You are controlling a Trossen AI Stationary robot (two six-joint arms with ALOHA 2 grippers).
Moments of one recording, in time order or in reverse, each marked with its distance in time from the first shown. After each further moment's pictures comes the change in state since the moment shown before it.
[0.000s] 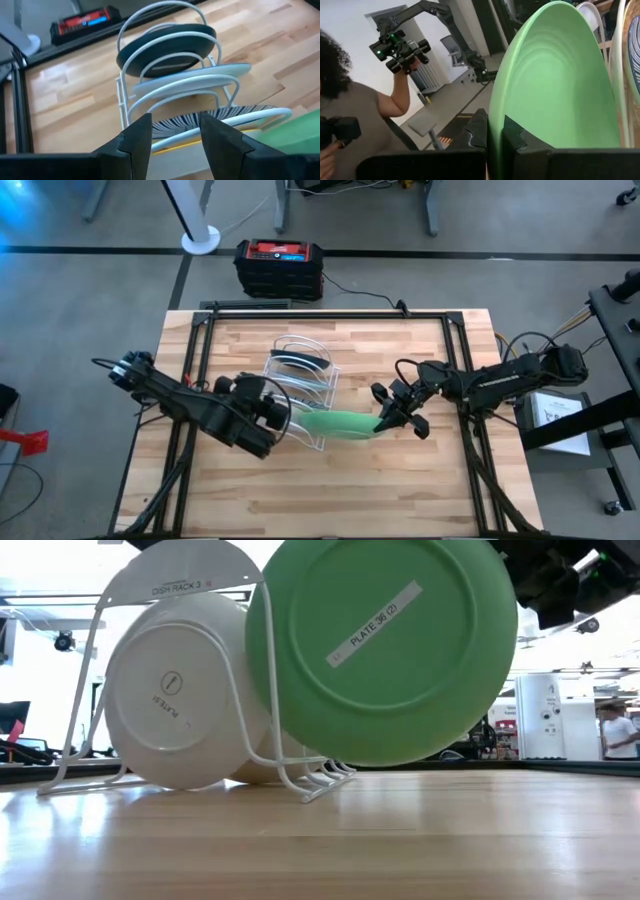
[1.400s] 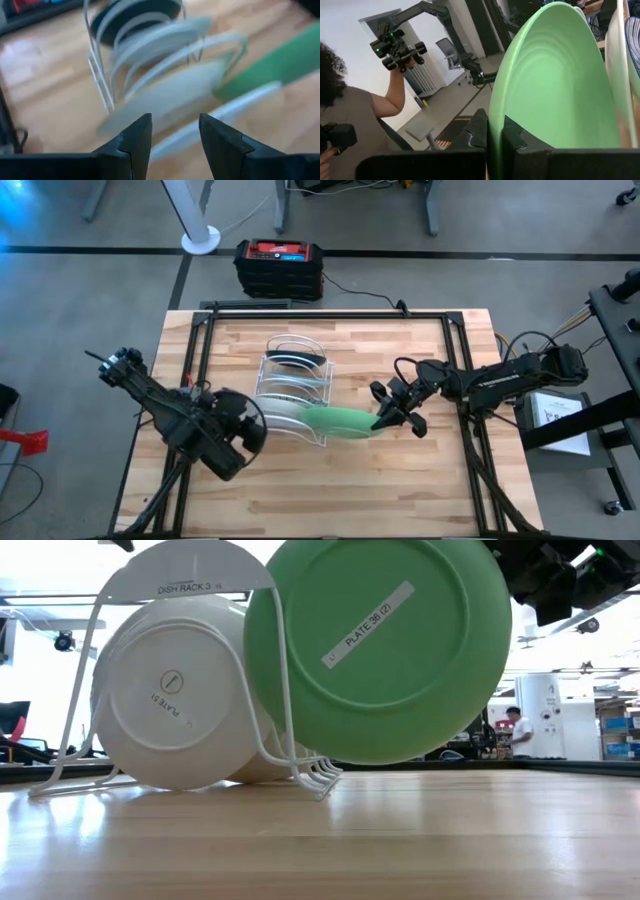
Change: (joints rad) left arm -0.172 -0.100 -0.035 0.000 0.057 -0.096; right arm -0.001 0.000 0.022 -0.029 0.027 0.017
